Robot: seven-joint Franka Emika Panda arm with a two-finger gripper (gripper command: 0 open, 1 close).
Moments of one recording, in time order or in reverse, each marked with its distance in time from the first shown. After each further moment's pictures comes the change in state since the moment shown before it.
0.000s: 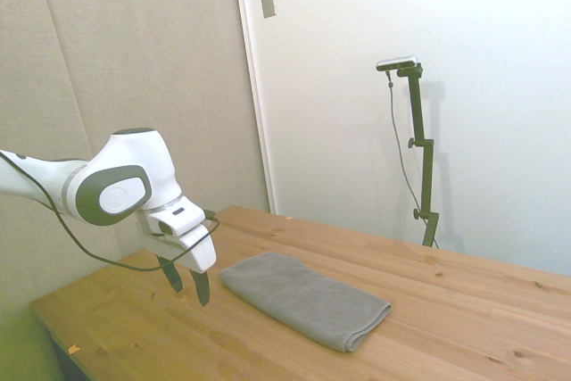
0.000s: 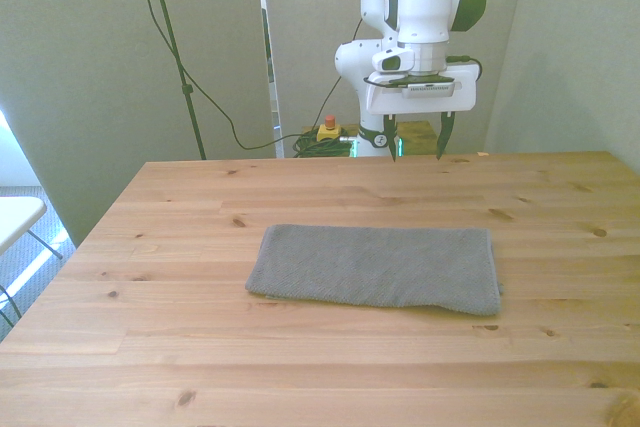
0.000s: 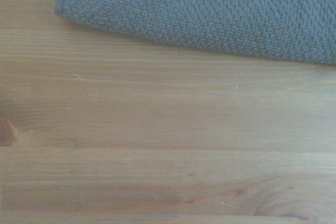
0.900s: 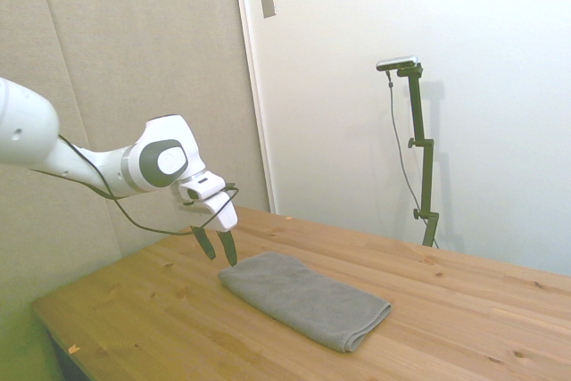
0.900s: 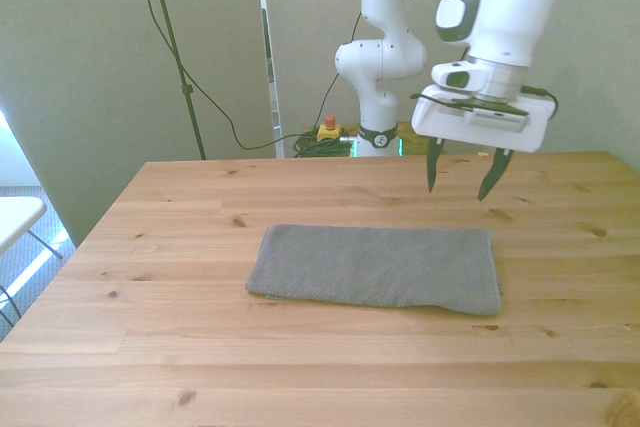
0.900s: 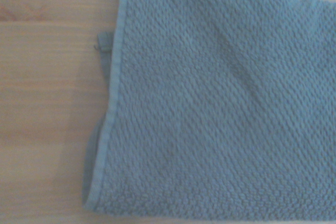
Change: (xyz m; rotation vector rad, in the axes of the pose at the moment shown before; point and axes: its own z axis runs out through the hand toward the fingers) arm 0.038 -0.161 0.016 -0.151 0.202 0.096
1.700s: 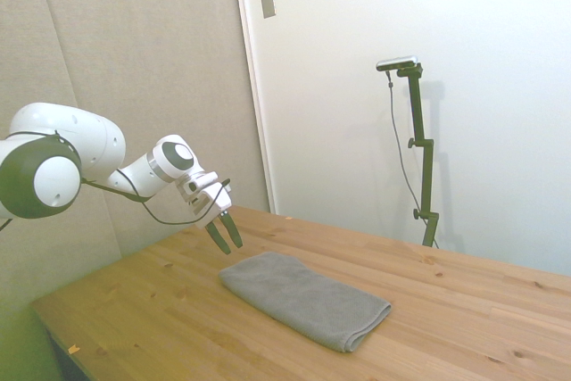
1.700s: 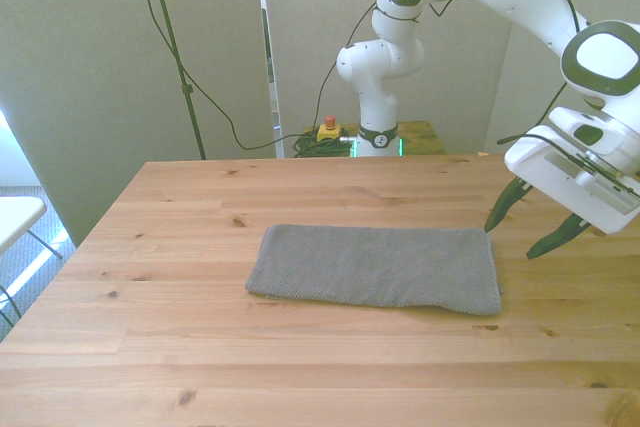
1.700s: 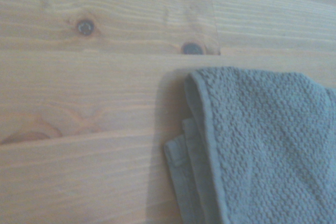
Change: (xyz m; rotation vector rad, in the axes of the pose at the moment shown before) arm -0.047 -0.147 0.040 -0.273 0.209 0.024
